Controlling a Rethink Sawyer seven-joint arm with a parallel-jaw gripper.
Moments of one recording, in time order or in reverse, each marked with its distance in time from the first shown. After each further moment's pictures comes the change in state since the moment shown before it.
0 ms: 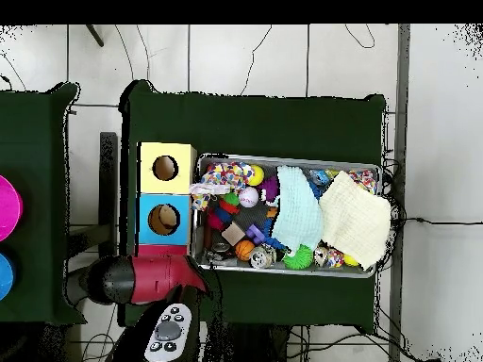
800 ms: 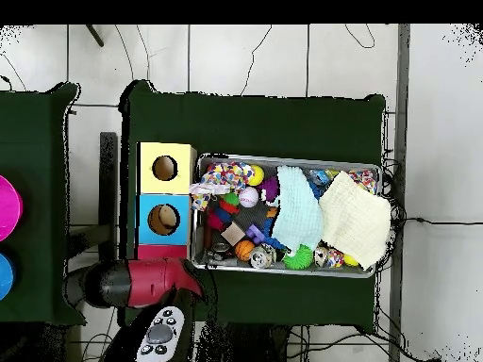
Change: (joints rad) arm 0.034 0.014 -0.025 -0.001 0.000 -0.001 0.000
